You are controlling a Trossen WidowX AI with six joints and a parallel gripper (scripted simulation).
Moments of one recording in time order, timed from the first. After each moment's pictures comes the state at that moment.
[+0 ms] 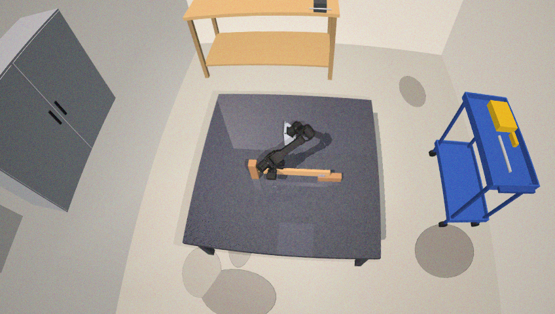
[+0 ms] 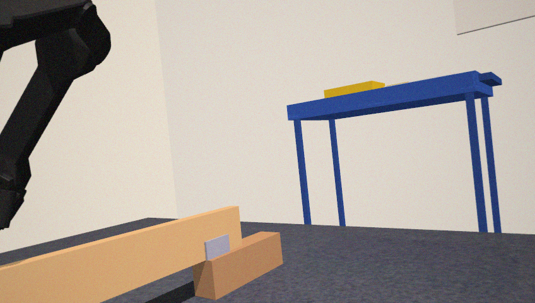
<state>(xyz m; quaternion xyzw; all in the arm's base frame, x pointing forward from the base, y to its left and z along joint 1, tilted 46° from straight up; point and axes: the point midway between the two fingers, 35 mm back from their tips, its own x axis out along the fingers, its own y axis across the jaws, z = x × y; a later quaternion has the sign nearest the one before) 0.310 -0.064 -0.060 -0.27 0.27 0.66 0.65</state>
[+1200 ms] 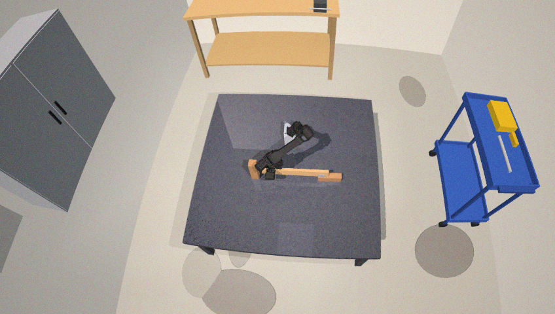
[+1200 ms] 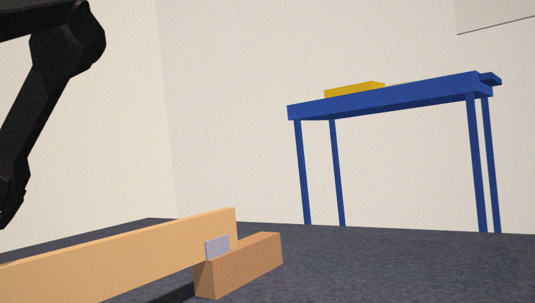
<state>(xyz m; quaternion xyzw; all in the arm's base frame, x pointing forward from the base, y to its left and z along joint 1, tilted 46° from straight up) 0.310 -0.072 -0.066 -0.27 0.27 0.66 0.65</state>
